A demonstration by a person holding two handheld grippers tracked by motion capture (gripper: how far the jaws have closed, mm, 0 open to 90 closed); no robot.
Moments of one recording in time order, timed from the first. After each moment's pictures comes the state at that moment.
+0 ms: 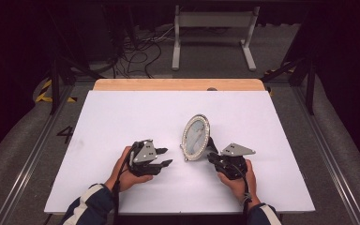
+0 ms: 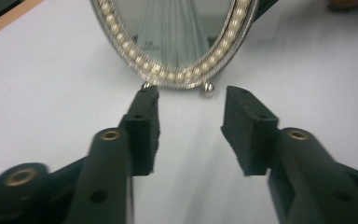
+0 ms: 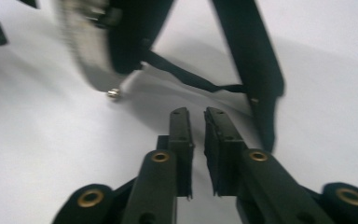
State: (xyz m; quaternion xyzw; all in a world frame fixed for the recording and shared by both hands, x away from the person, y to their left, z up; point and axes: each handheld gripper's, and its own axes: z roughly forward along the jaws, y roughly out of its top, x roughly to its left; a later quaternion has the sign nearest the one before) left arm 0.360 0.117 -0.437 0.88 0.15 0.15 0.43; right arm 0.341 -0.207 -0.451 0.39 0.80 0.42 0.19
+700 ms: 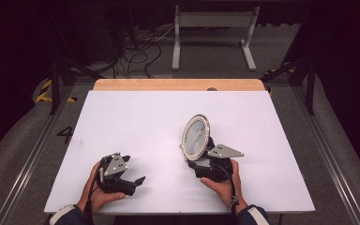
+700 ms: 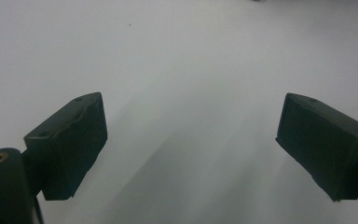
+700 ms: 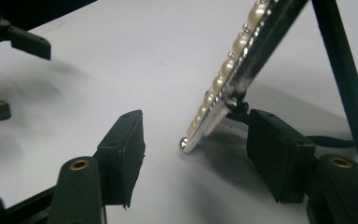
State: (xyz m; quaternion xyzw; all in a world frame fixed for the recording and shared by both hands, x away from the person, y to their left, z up) left arm 0.320 0.184 -0.458 0.86 0.28 0.17 0.40; right arm 0.336 -0.165 -0.444 0.39 0.77 0.48 0.17
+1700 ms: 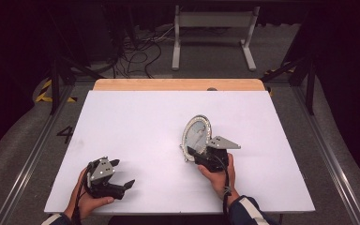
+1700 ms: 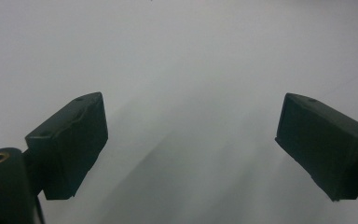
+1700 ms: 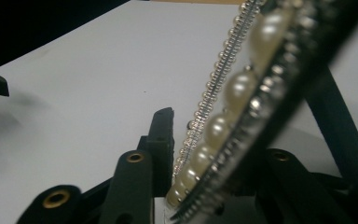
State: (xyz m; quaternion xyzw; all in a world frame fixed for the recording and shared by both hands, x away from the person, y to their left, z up) left arm 0.312 0.212 -0.460 0.85 0.30 0.16 0.41; right arm 0.360 -0.159 -0.443 0.41 0.74 0.50 0.17
